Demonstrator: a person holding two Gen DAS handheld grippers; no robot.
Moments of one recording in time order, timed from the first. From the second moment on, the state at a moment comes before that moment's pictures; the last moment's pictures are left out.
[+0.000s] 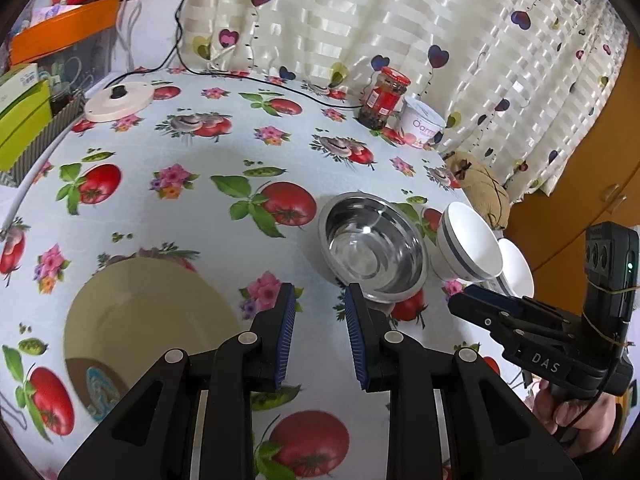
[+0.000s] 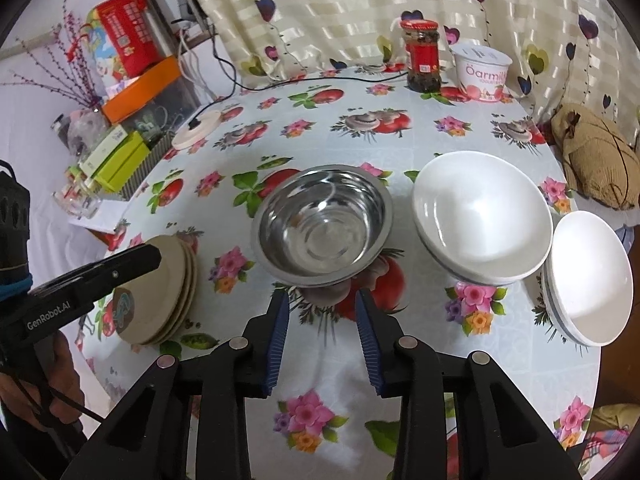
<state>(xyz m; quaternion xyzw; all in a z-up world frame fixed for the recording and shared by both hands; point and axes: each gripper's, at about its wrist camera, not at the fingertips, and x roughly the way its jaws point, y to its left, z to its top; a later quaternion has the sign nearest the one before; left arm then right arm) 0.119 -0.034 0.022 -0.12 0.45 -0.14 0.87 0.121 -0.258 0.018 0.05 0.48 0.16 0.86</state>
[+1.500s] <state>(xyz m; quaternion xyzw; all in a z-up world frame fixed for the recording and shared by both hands) 0.202 -0.078 -0.039 -0.11 0.51 -0.14 0.84 0.189 -0.267 -0.029 0.10 0.52 0.13 0.84</state>
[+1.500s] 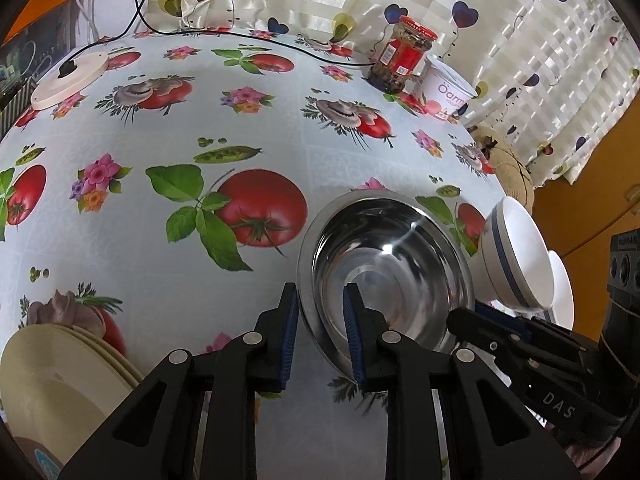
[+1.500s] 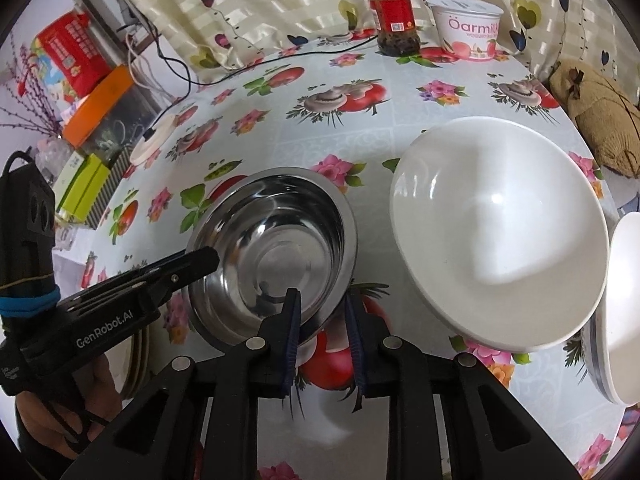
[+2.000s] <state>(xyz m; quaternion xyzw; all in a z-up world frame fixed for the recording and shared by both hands) 0.154 -0.089 -0.040 -0.09 0.53 -0.16 0.83 0.144 -0.279 -0.025 0.10 0.53 0.13 0.83</state>
